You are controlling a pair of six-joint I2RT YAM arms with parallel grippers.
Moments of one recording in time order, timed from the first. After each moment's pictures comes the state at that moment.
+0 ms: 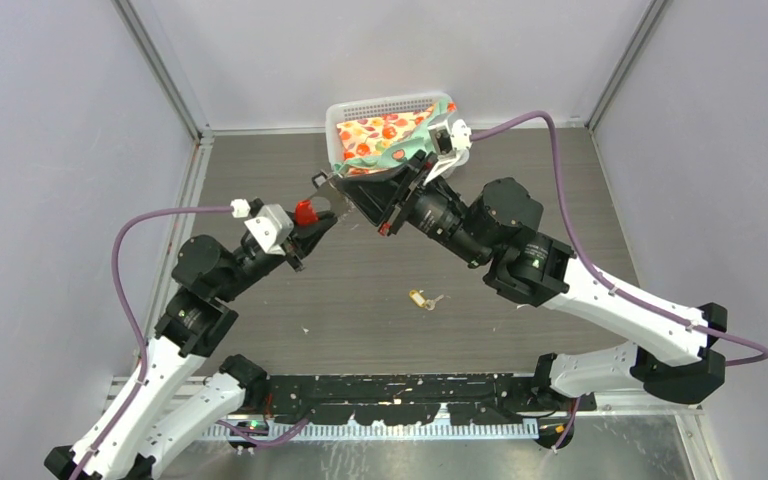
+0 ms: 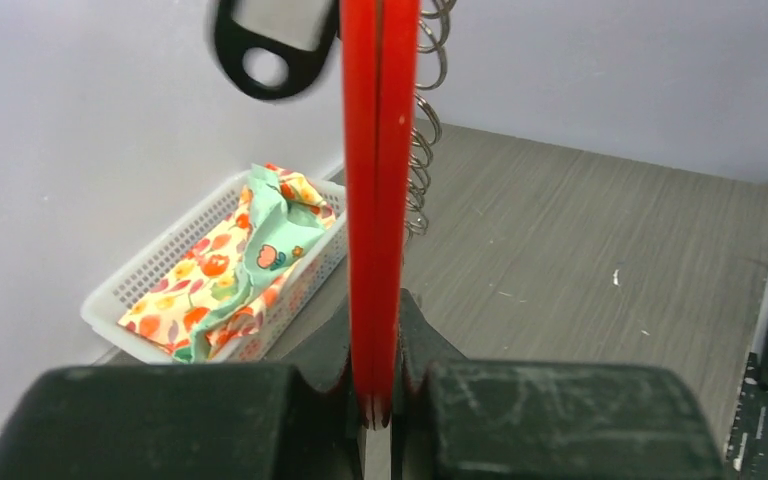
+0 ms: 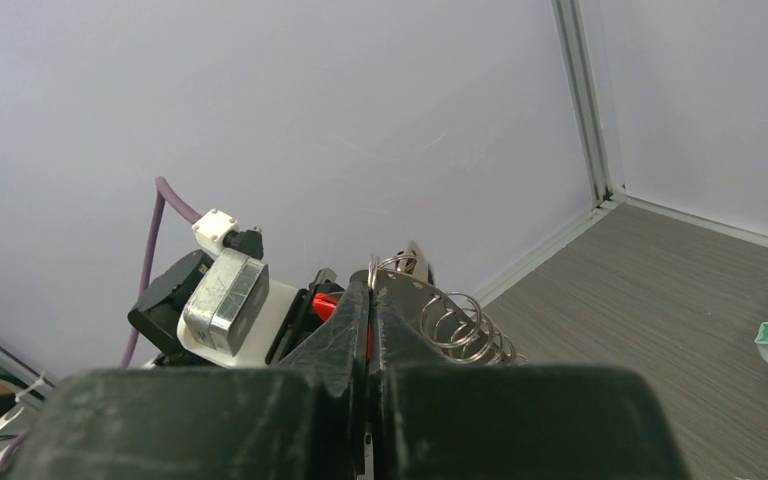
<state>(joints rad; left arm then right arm) -0.55 0.64 0.84 -0.02 0.37 0.14 1.15 1.24 1.46 0.07 0.16 0.40</state>
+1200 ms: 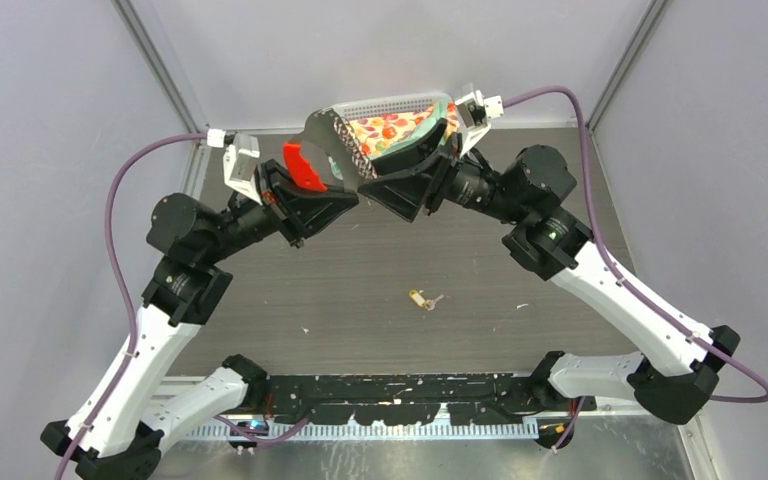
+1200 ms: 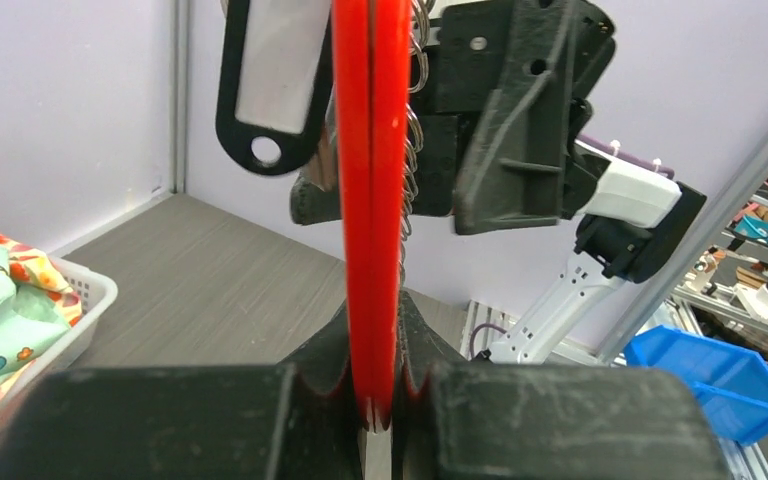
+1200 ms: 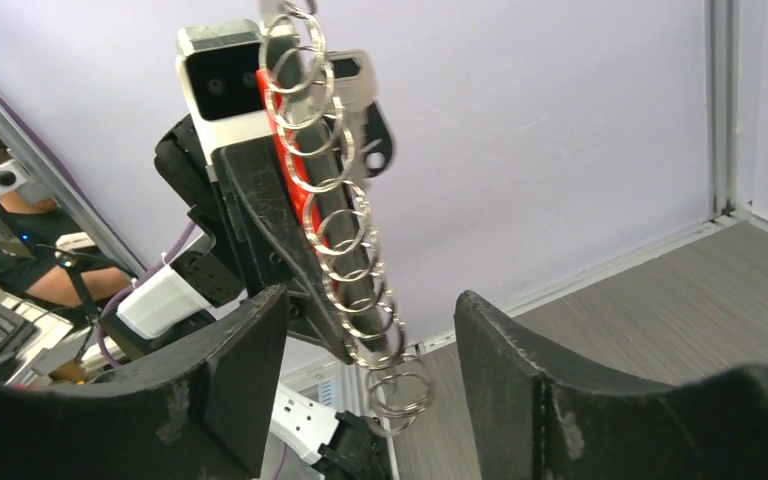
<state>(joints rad) -0.55 0.86 1.19 0.02 0.61 -0.47 0.82 1.19 1.40 0.16 -0.44 0.54</state>
